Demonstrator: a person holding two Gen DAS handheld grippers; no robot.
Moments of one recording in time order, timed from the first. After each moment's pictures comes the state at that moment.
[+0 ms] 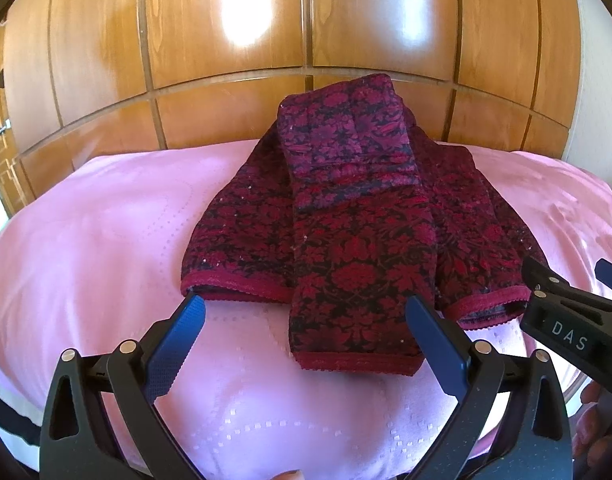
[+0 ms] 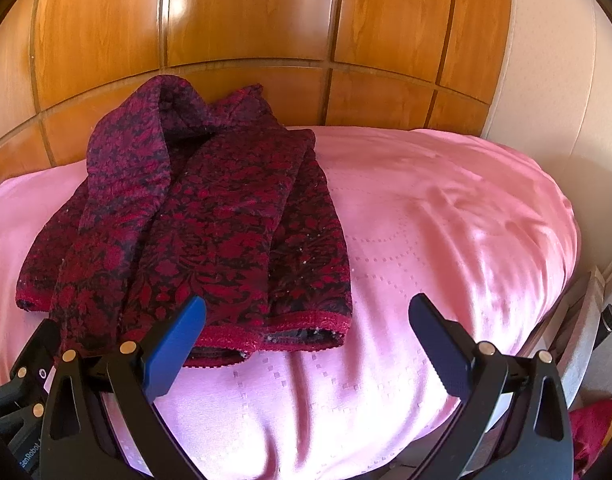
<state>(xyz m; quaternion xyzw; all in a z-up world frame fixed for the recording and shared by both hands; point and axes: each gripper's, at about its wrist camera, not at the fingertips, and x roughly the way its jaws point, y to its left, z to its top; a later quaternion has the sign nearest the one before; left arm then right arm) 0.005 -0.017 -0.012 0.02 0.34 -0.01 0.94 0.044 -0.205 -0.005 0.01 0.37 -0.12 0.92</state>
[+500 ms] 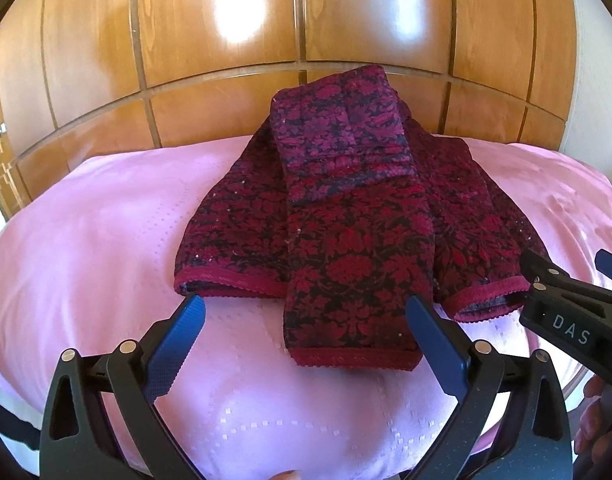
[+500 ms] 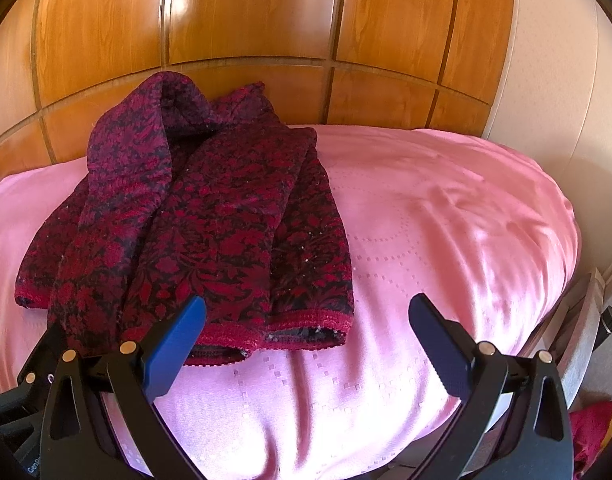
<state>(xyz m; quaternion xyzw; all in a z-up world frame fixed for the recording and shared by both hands) 0.007 -0.020 -0.016 0.02 0.35 -0.02 0.94 0.044 -0.204 -0.007 0.01 0.37 -0.12 0.92</state>
